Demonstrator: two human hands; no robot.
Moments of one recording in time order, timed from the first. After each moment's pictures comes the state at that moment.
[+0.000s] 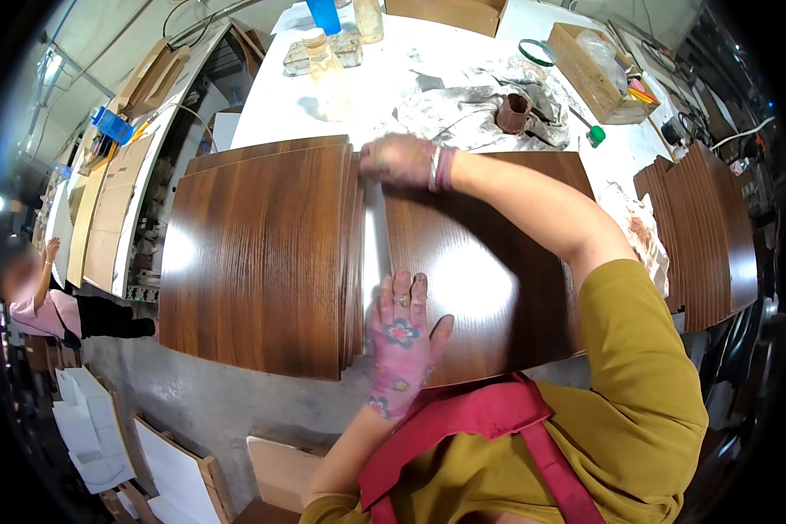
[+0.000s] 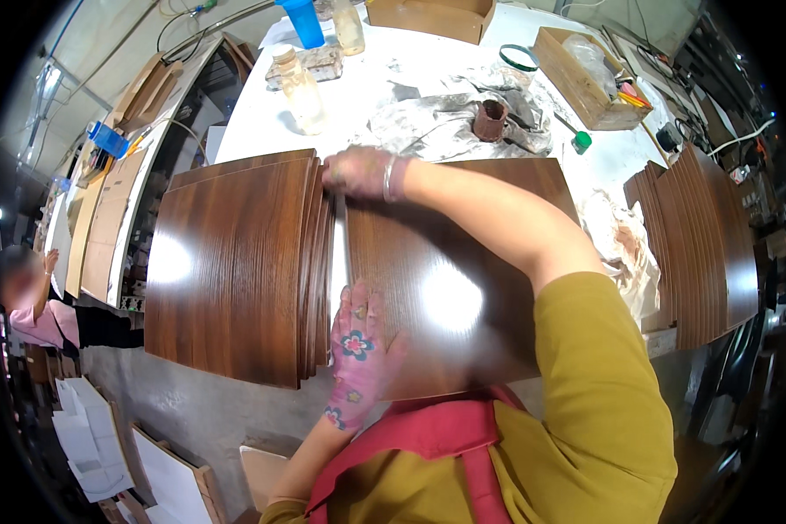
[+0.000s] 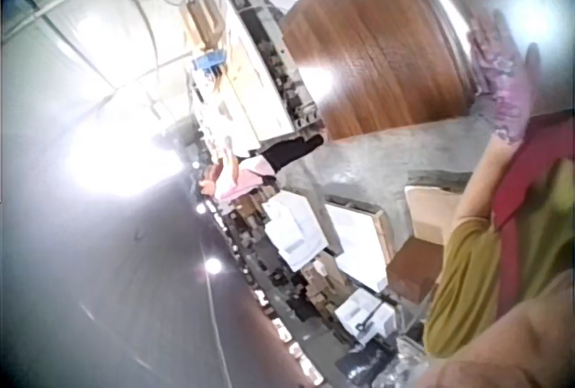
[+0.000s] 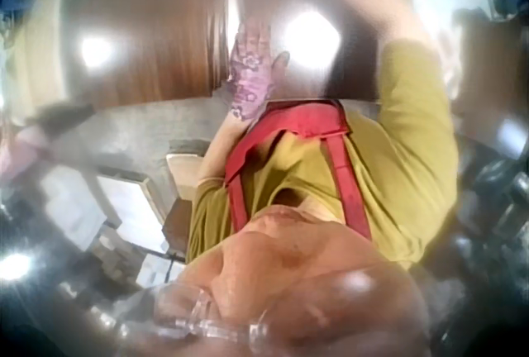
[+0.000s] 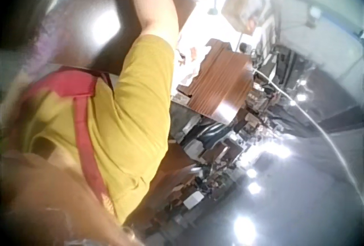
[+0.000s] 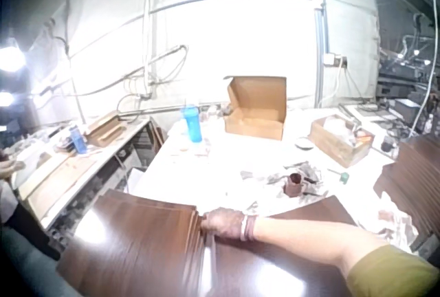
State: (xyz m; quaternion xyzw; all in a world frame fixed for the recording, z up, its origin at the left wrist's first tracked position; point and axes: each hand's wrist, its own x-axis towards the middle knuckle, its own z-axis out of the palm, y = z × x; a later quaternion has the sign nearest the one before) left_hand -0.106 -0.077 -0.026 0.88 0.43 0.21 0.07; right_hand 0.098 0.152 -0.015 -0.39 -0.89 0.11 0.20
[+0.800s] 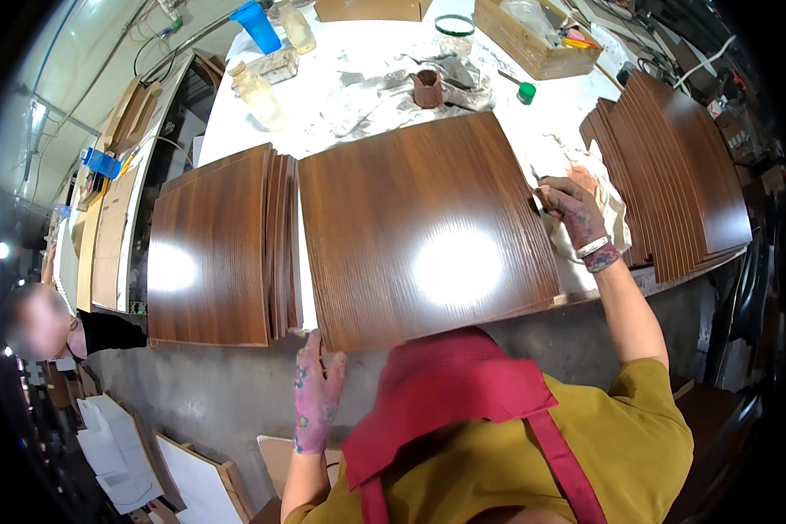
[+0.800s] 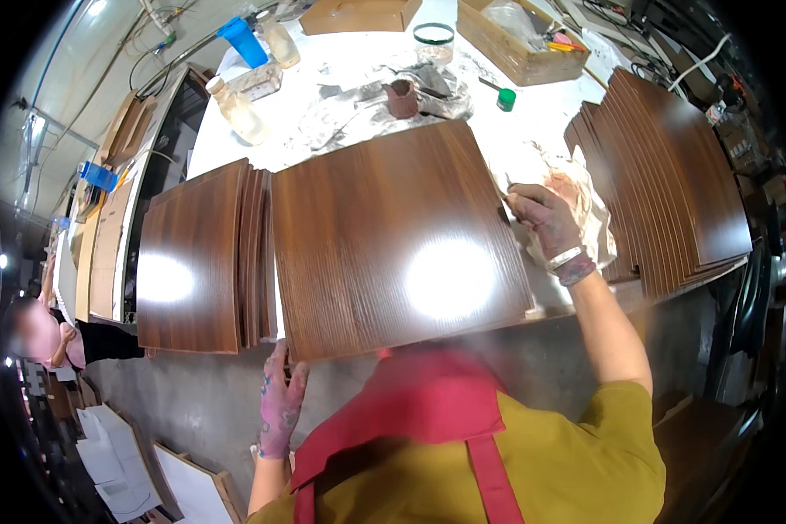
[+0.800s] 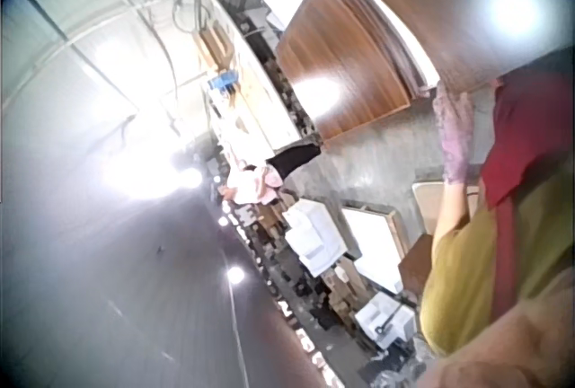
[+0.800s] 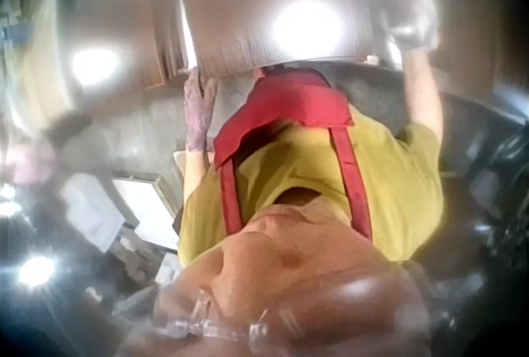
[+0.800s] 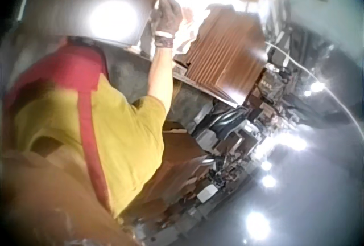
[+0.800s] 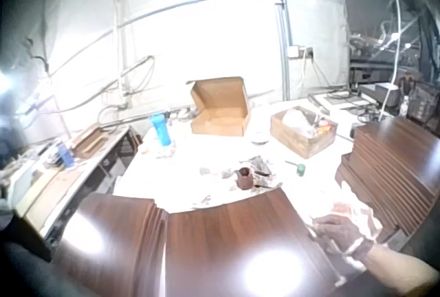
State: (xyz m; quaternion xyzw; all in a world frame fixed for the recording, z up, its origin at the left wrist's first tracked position) left_hand -0.166 -0.177 0.011 0.76 0.58 0.11 0.28; right_hand 0.315 -0.218 0.002 -0.62 -0.24 0.43 0.61
